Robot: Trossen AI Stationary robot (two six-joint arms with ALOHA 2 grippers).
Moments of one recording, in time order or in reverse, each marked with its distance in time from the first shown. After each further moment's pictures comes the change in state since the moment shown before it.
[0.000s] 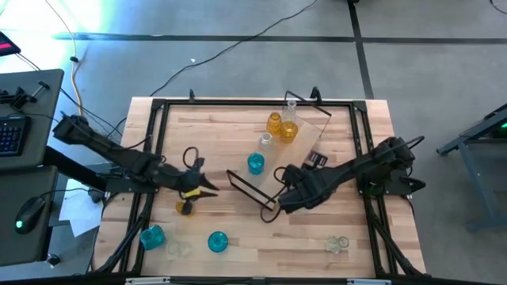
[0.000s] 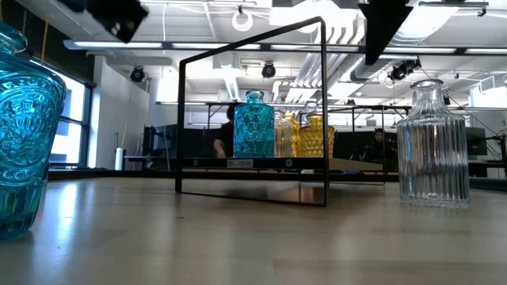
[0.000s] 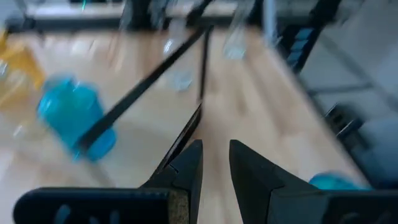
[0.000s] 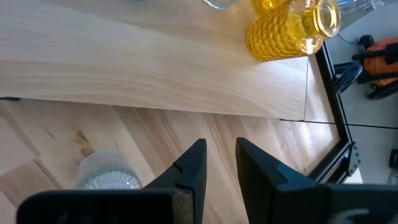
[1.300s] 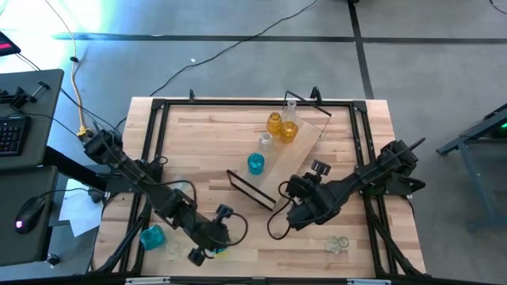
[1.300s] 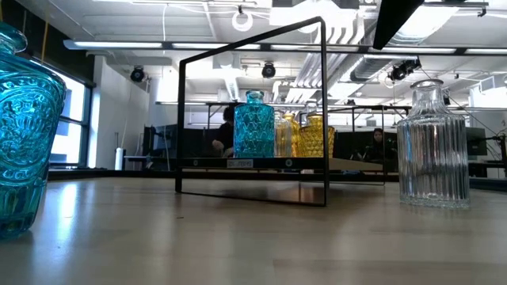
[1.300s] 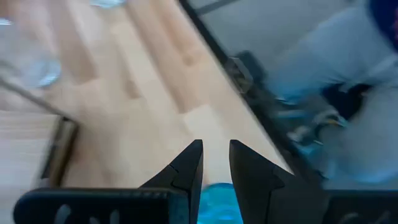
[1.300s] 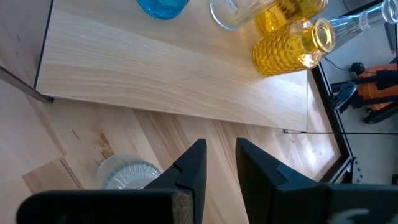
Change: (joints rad) left arm -0.223 0.651 0.655 -0.387 0.150 0.052; right arm 0.122 0.000 0.000 0.001 0.081 0.087
